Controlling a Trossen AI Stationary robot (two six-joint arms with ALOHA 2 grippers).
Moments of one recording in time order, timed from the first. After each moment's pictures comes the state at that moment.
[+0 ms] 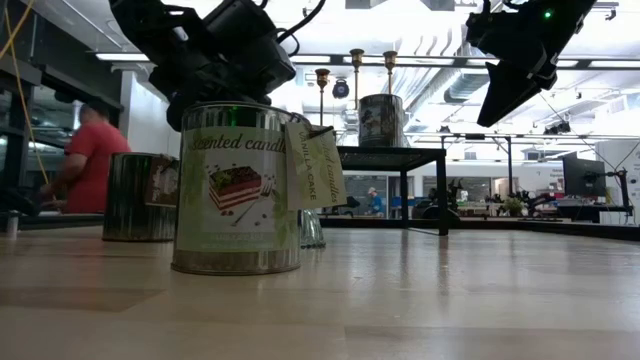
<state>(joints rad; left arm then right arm) 0.04 1.61 0.82 0.12 0.28 0.33 0.15 1.13 0.88 -0.92 0.57 0.71</state>
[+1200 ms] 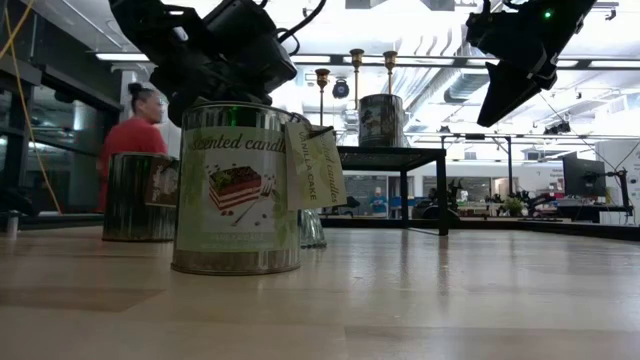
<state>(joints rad) 0.04 1.61 0.82 0.13 0.30 0.29 0.15 1.13 0.88 -0.92 0.57 0.71</state>
